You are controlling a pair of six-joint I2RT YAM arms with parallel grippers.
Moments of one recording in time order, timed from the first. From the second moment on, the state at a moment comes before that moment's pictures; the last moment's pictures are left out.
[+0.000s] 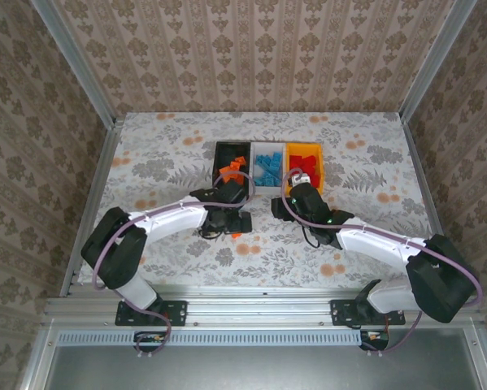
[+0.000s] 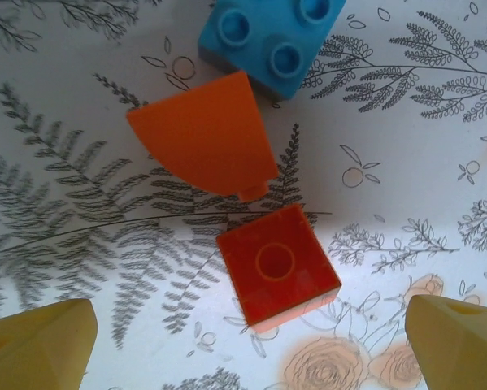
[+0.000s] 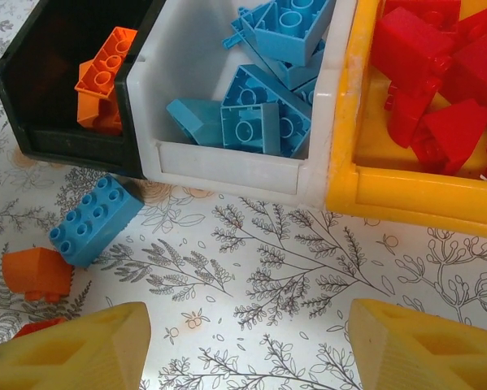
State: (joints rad) left arm -0.83 1.62 0.99 -0.64 -0.04 -0.81; right arm 0.65 1.32 0.68 -0.03 0.23 0.48
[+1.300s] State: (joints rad) left arm -0.69 1.72 1.45 -0.70 -0.19 -0.64; right arm 0.65 1.33 0.68 -0.03 0.23 0.48
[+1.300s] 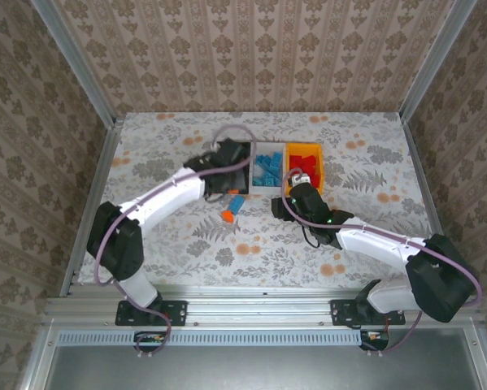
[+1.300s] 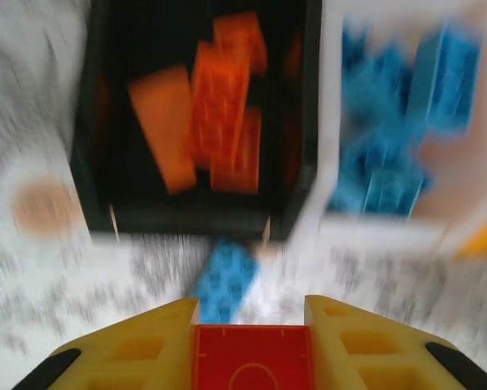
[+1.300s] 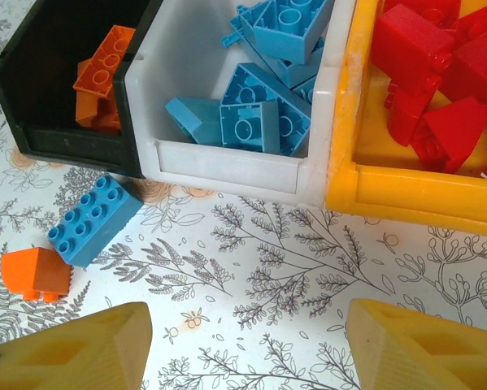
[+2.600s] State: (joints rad) left arm -0.72 1.69 1.14 -0.74 -0.09 -0.55; right arm 0.65 1.35 0.68 -0.03 0.23 0.48
